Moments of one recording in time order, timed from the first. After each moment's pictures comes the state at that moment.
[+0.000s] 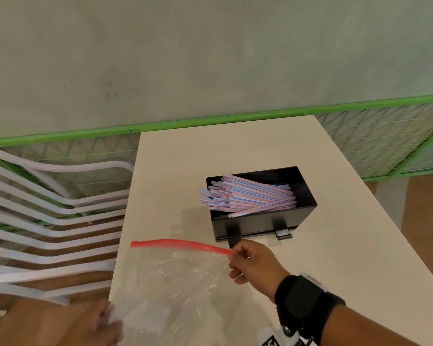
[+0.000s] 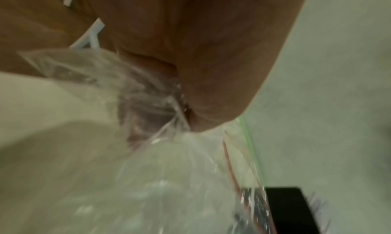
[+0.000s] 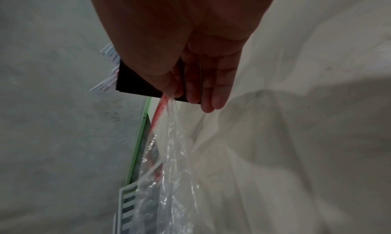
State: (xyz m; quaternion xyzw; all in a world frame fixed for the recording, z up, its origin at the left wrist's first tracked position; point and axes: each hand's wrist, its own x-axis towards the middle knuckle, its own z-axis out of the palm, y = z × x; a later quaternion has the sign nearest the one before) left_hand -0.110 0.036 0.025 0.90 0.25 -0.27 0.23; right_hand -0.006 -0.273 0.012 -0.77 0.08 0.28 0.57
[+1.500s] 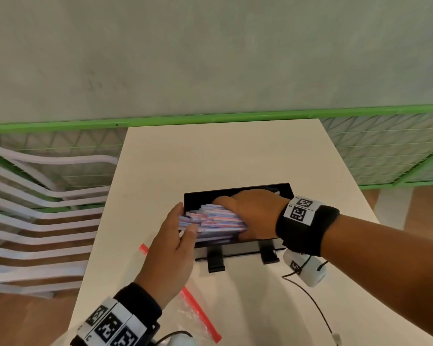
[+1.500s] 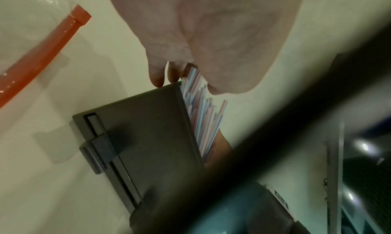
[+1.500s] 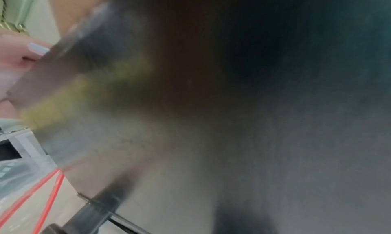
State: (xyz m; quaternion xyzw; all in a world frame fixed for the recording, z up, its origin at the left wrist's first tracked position) left_hand 0.042 -0.129 0.054 0.85 0.13 -0.04 0.51; right_hand 0.173 -0.319 0.051 -0.88 -0.44 0.18 0.05
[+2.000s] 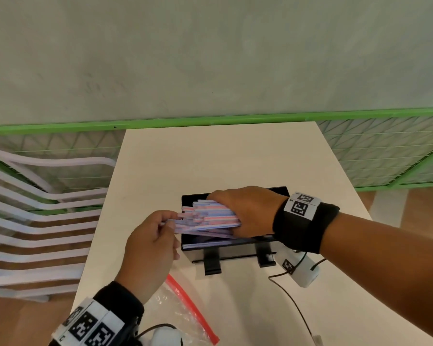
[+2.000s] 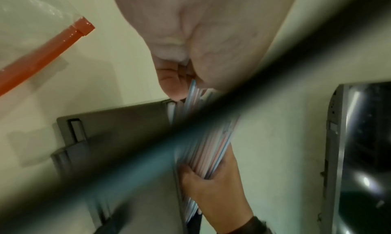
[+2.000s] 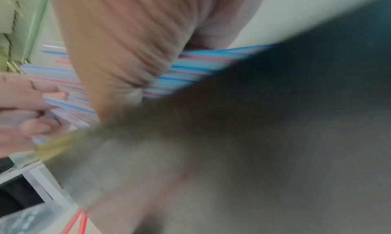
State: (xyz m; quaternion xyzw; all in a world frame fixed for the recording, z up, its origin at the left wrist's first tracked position) left_hand 0.046 -0.111 0.064 0.81 0.20 0.03 0.54; right_hand 0.173 -0.313 0.069 -0.88 -0.42 0.18 0.10
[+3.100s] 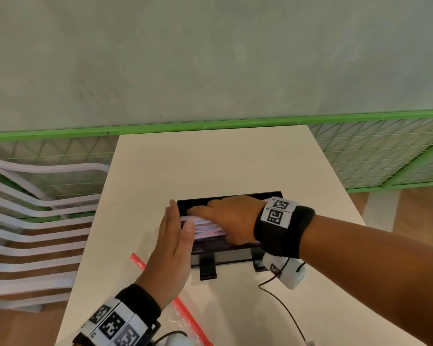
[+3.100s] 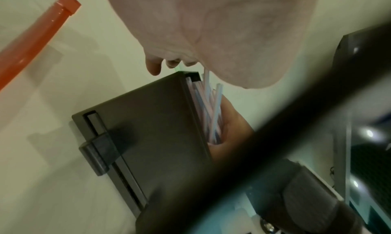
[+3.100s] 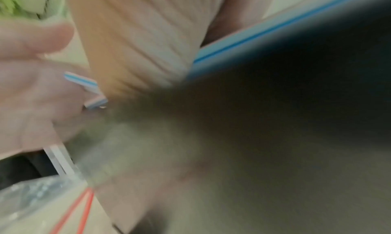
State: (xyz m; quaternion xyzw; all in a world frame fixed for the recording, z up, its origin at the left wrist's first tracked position) left_hand 0.050 -0.141 0.050 0.83 0.11 -0.08 0.54; right_hand 0.174 -0.298 0.058 -0.86 -0.47 0.20 0.02
